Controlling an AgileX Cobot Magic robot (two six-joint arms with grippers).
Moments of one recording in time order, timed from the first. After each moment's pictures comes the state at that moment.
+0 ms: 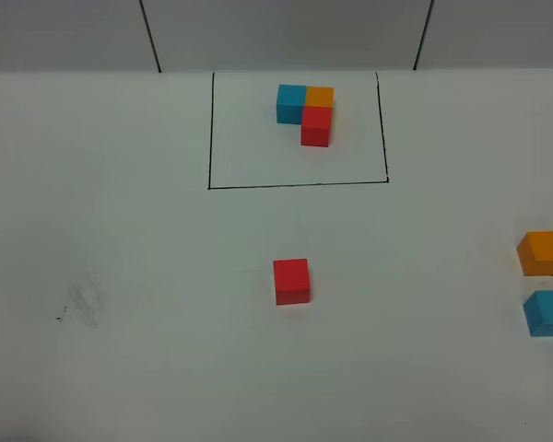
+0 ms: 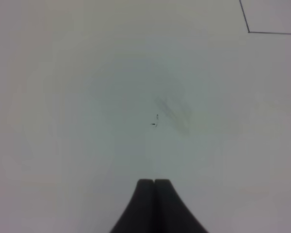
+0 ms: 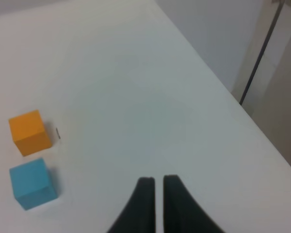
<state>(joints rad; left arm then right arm) 0.07 0.05 -0.51 -0.06 1.08 0.01 -0.08 -0.01 -0.50 -0.32 1.10 0.31</state>
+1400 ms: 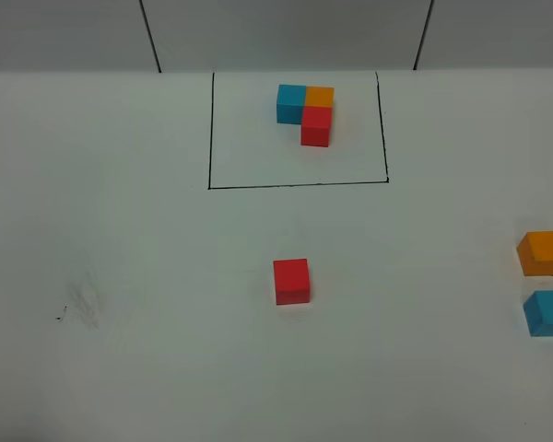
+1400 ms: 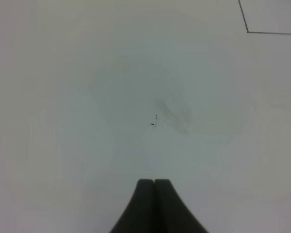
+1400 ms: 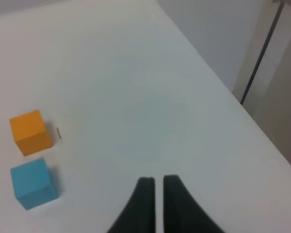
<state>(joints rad) 0.07 0.05 -0.51 -0.07 1.08 0.01 -0.08 -0.01 -0.50 -0.31 1.10 0.31</state>
